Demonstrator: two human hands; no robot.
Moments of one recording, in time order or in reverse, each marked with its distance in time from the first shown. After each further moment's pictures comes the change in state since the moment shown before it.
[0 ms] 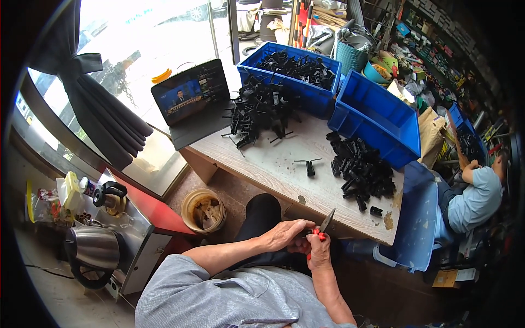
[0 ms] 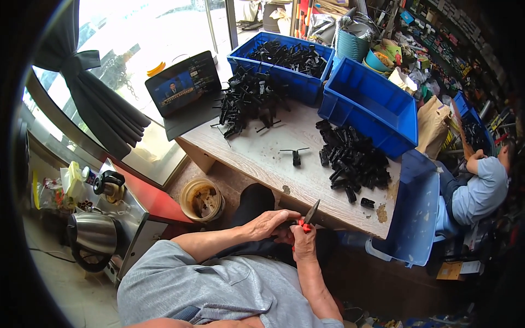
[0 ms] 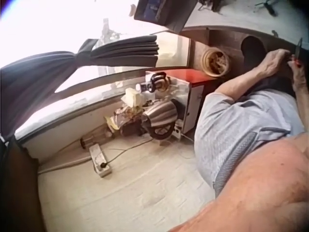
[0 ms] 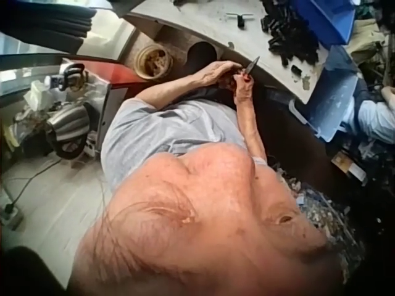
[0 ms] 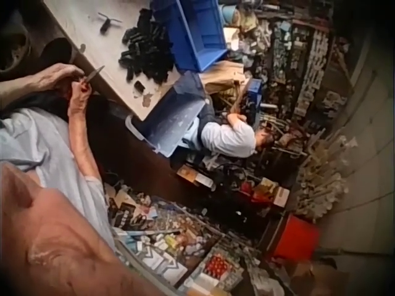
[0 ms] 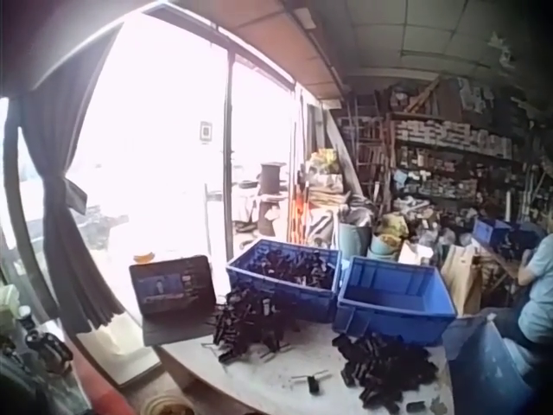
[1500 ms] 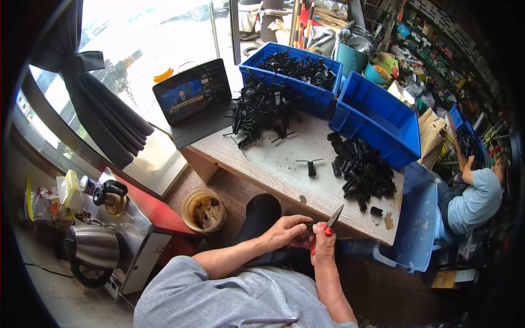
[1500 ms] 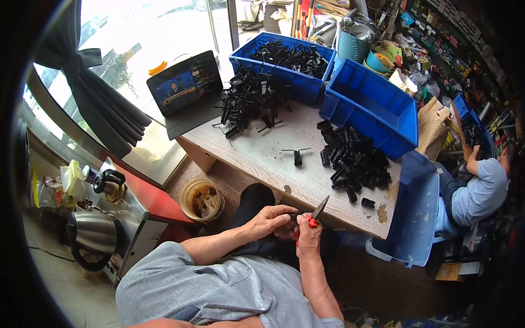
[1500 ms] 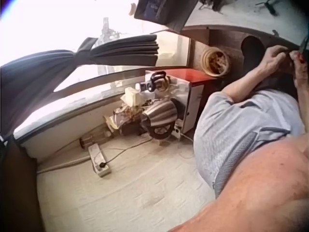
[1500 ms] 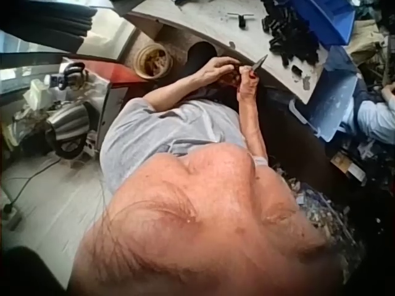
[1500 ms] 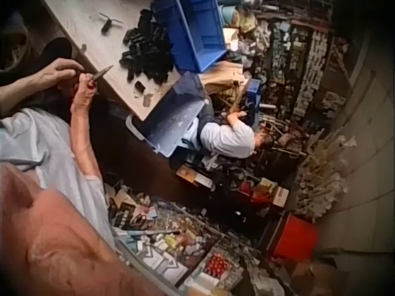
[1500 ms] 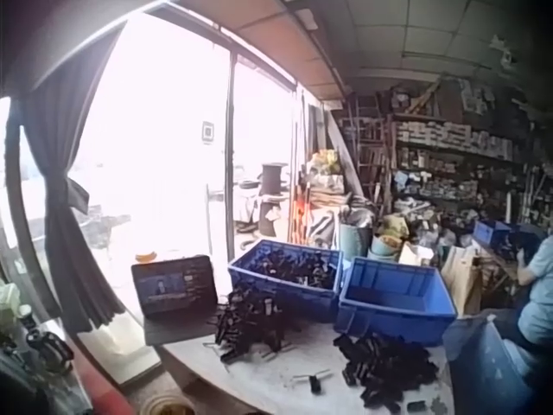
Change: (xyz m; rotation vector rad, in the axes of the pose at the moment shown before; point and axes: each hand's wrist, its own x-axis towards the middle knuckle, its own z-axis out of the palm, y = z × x) left_hand 0.001 -0.022 0.003 -0.240 0.064 -0.006; right_hand 0.004 0.004 -0.002 -0.008 0.190 -0.112
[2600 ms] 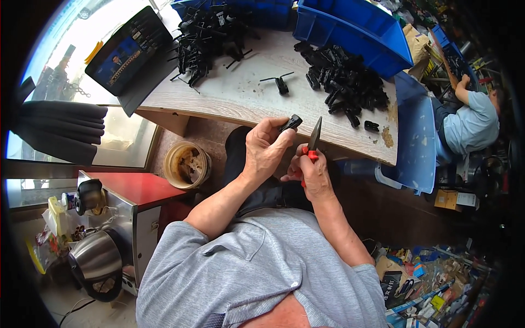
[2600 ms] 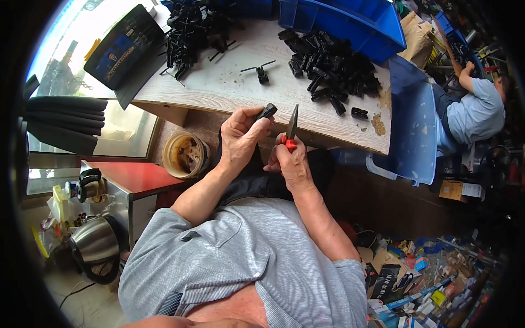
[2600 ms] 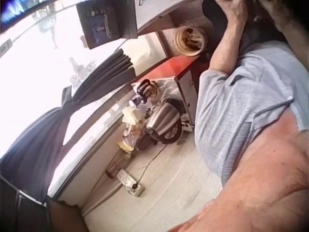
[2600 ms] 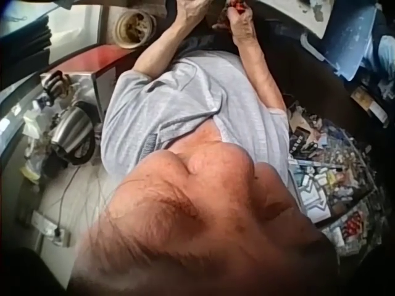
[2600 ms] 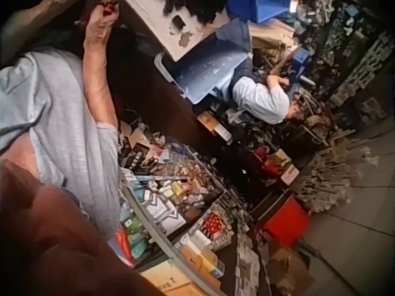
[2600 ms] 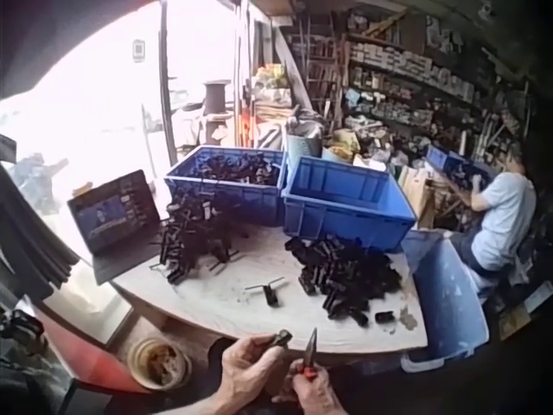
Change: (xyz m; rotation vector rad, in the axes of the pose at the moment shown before) left_hand 0.032 0.032 0.011 0.110 0.340 0.432; right_hand 0.000 -0.028 0.018 -0.141 -0.149 0.120
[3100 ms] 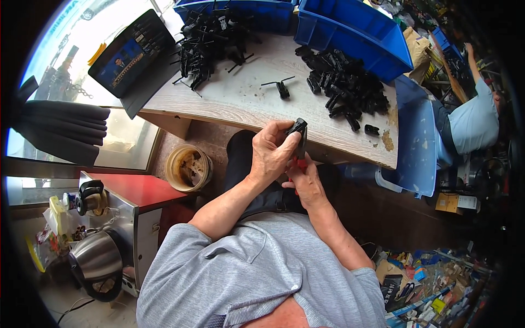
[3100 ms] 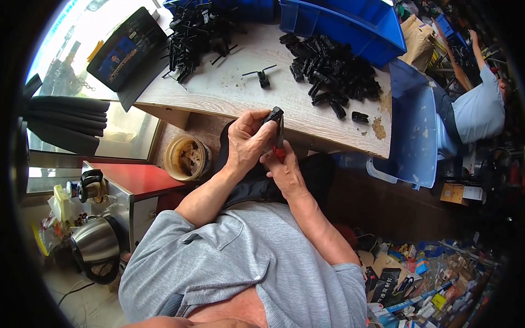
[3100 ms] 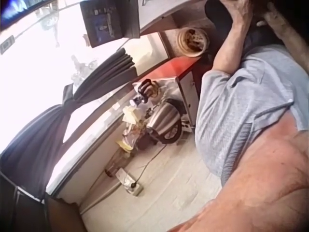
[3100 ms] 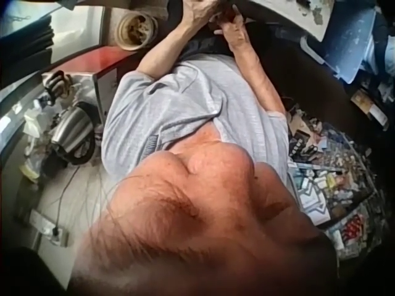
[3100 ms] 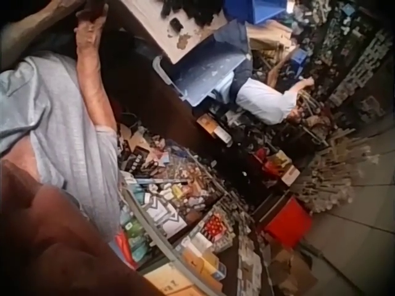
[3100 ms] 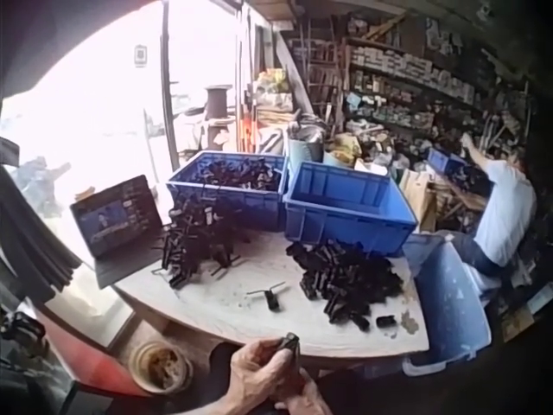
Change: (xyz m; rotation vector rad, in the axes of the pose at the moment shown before) left_hand 0.002 -0.001 0.012 0.073 0.019 0.007; right_hand -0.004 0.013 0.005 -0.231 -0.011 0.005
